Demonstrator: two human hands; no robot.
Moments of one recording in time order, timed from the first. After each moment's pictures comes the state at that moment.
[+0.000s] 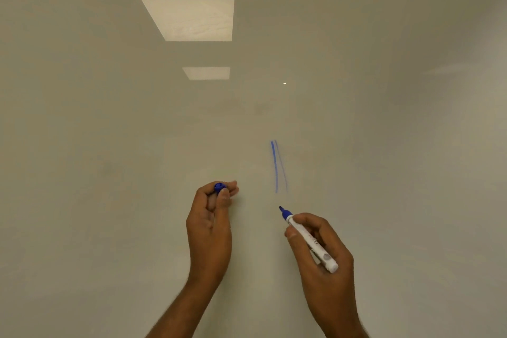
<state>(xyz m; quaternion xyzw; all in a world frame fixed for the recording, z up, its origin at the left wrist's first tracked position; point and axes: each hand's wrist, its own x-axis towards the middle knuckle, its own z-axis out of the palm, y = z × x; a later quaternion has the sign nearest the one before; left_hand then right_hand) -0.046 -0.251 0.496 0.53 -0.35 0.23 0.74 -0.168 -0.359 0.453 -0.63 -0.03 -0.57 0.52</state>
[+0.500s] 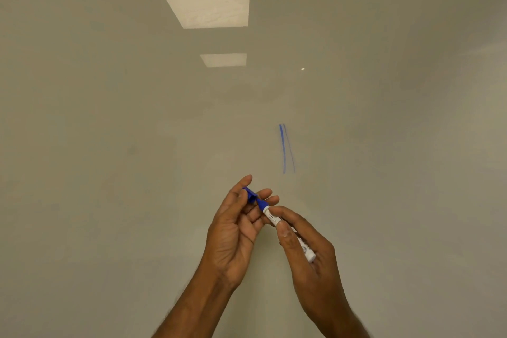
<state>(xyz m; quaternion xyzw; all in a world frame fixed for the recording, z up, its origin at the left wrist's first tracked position) -0.103 -0.235 0.489 0.30 -0.25 -0.20 0.90 -0.187 -0.326 0.444 -0.67 -0.11 -0.49 0.55</state>
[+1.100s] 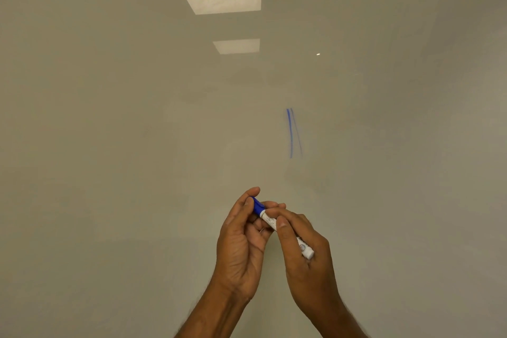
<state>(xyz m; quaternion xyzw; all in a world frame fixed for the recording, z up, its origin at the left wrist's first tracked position) -0.123 -0.237 0.445 0.30 -0.20 -0.16 0.92 -0.183 -0.319 0.417 -0.67 -0.05 -0.46 0.59</state>
